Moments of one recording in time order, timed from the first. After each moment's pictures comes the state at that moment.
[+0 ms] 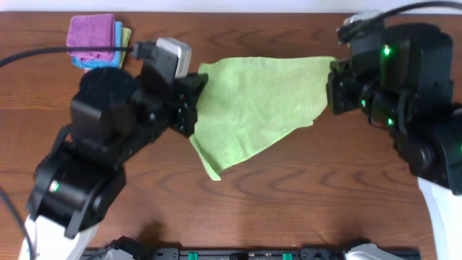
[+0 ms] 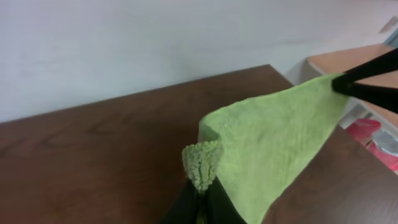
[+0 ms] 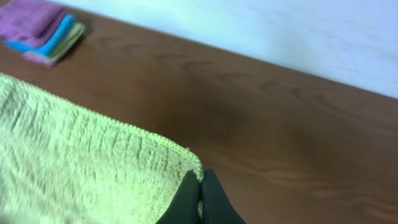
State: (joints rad) left arm -0.45 1.09 1.49 -0.77 0.23 -0.19; right arm 0.36 1.35 1.90 -1.24 0.04 0.01
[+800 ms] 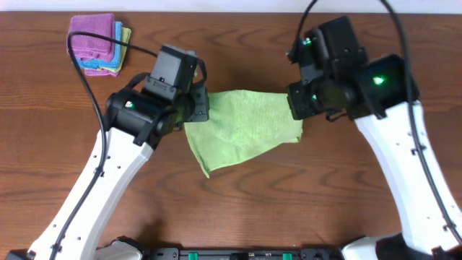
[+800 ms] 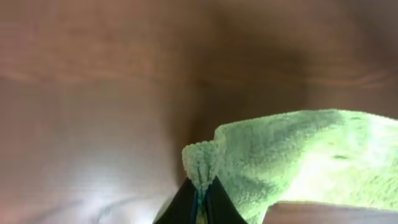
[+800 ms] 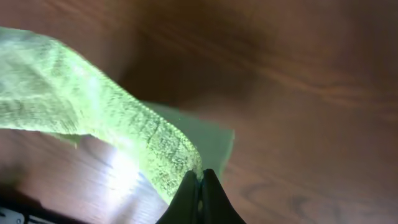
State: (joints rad) left arm -0.45 1.43 1.49 -1.08 0.01 -0.48; right arm 0.41 1.60 1.87 -1.45 -0.01 0.13
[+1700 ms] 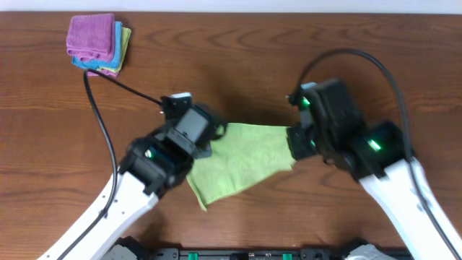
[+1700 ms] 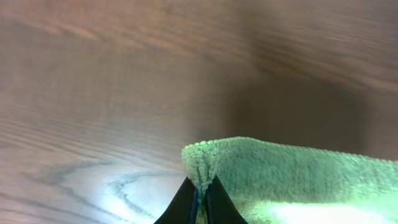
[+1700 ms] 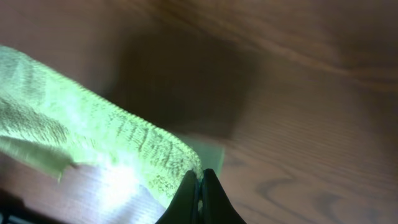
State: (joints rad) left arm -0.65 1.25 1.17 -1.01 -0.33 -0.77; right arm 0.49 1.30 1.35 -1.15 0.02 0.20
